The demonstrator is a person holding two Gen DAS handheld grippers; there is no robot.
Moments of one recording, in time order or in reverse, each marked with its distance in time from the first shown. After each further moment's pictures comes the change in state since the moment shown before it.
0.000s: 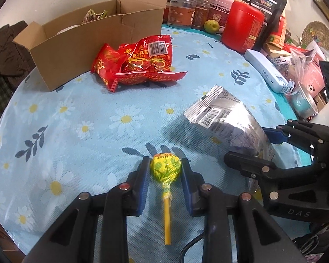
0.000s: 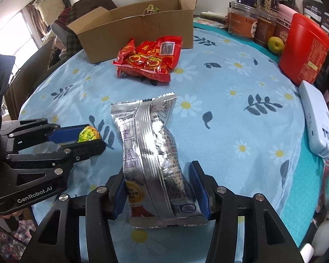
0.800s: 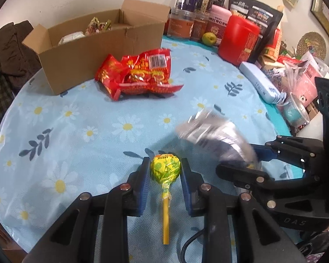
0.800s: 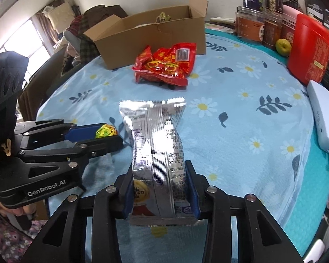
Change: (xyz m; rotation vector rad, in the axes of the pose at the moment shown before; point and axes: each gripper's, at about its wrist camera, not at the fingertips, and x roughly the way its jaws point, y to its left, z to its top) left arm -0.025 0.010 -0.002 -0.035 -0.073 -0.045; right arm -0.013 0.009 -0.004 -0.001 -0.055 0.098
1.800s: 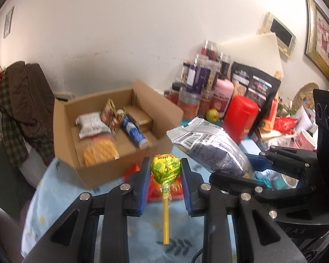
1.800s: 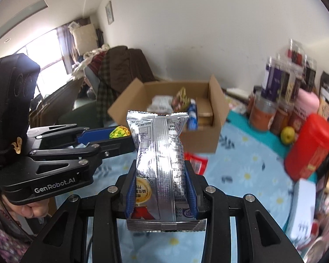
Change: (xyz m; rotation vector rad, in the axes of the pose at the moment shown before) left arm -0.082 0.031 0.118 0.006 -0.330 0.010; right arm -0.063 0.032 0.125 -0.162 -0.286 0.013
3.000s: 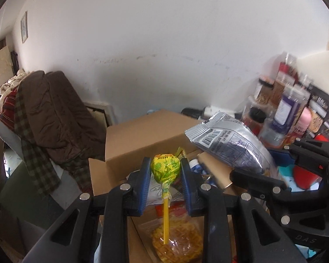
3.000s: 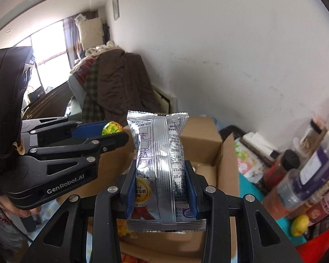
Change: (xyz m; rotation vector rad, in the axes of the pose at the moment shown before) left arm 0.129 0.126 0.128 -0.023 0.077 0.272; right arm 0.168 -0.045 0.154 -0.088 0.053 0.033
